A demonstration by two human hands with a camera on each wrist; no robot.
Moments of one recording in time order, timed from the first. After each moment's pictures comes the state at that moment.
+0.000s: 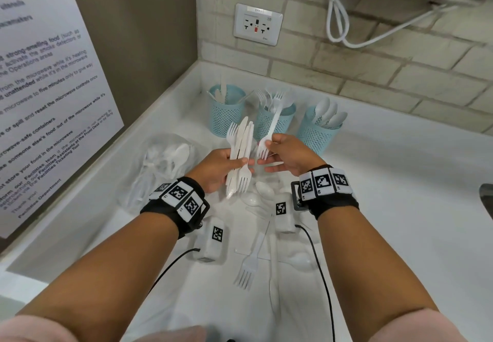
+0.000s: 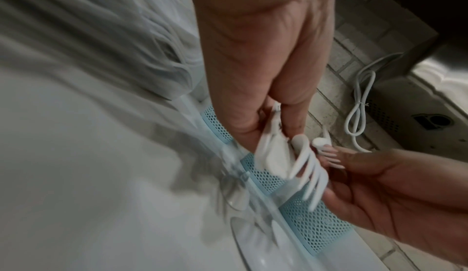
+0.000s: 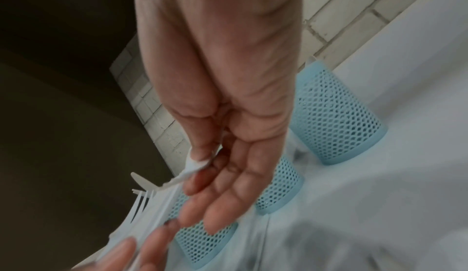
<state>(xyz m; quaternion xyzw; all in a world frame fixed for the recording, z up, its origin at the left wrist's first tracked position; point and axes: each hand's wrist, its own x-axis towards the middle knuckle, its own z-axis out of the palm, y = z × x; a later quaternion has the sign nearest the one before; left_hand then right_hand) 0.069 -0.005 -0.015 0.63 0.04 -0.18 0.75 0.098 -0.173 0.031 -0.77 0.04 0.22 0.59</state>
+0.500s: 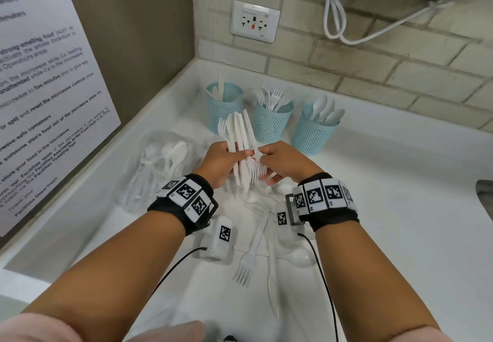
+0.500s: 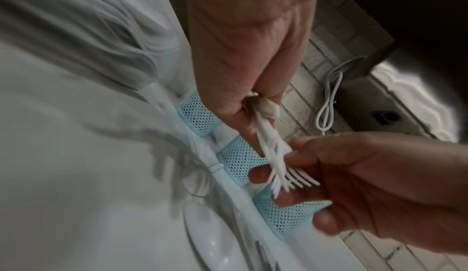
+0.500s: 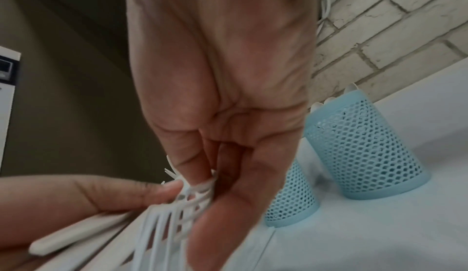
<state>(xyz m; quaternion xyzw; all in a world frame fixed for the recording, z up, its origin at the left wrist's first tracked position) 0.067 -0.021 -0.004 0.63 0.10 -0.09 0.76 0.074 -0.168 0.034 -0.87 -0.03 0.23 0.43</state>
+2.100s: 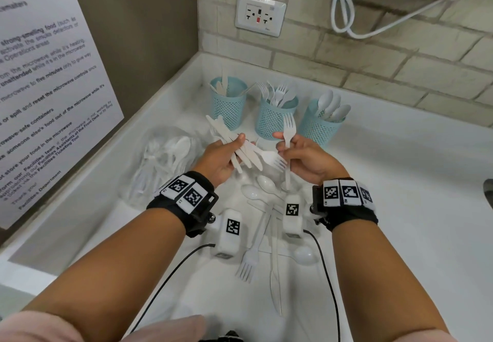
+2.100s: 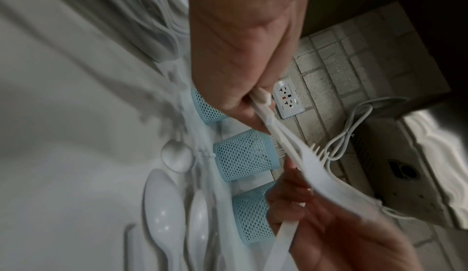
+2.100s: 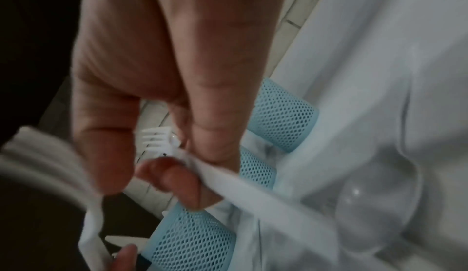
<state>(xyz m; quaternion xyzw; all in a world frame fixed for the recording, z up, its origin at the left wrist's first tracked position) 0.074 -0.017 -0.012 0.47 0.16 -0.10 0.86 0.081 -0.204 0.018 -0.63 -0.01 0.21 0.74</state>
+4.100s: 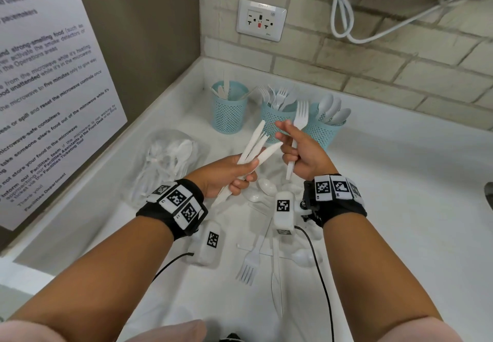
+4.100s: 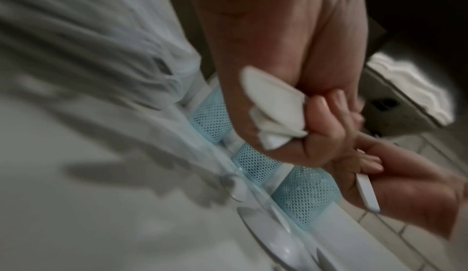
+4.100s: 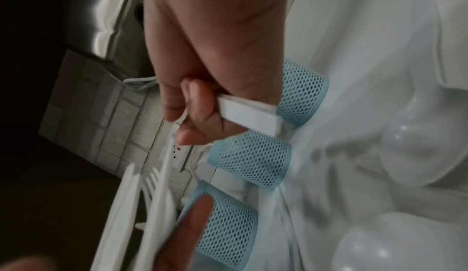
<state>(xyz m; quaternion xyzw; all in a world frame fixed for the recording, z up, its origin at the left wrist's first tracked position) 0.045 -0.005 0.002 0.60 -0.04 -0.34 0.72 0.094 -0.187 0.022 -0.56 0.08 0.14 0.81</state>
